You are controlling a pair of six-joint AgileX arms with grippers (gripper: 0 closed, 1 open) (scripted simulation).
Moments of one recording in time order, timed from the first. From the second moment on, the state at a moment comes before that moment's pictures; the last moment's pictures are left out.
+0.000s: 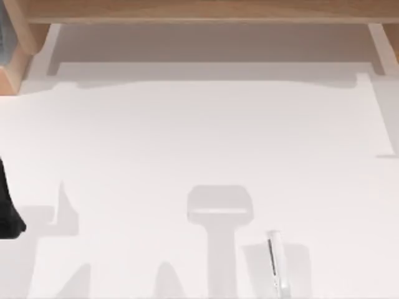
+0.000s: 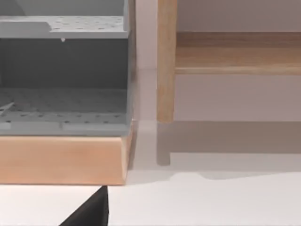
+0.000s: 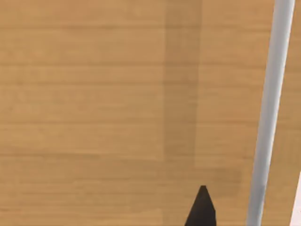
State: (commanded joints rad) left arm 0.00 0.00 0.00 0.00 0.00 0.00; right arm -0.71 2.06 0.49 1.58 -0.67 -1.55
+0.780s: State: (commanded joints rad) left arm 0.00 0.00 0.00 0.00 0.00 0.00; right arm -0.71 2.06 0.49 1.58 -0.67 -1.55
